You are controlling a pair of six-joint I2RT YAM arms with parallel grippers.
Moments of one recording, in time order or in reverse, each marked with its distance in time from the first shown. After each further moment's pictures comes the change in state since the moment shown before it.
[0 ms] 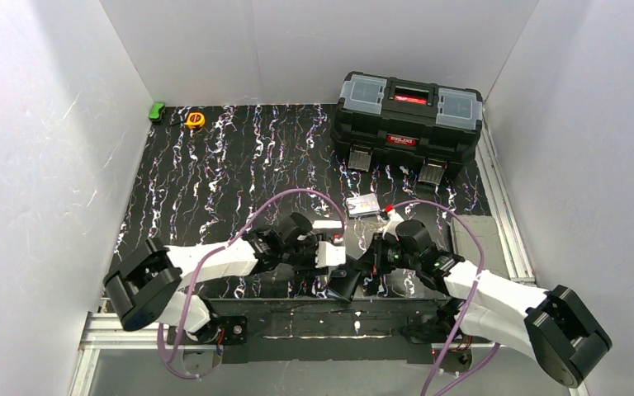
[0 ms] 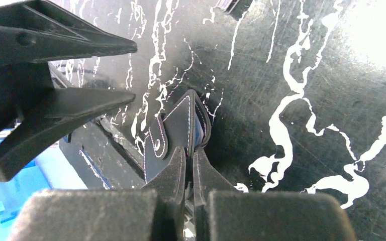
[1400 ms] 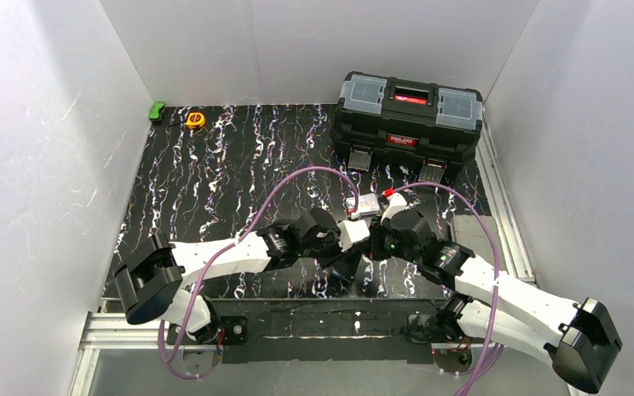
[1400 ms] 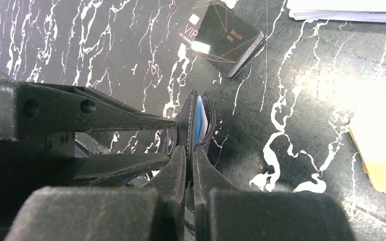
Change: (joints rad) left arm -0.116 0.023 0.208 -0.031 -0.154 -0.444; right arm 0.146 -0.127 0.250 -0.311 0.323 -0.071
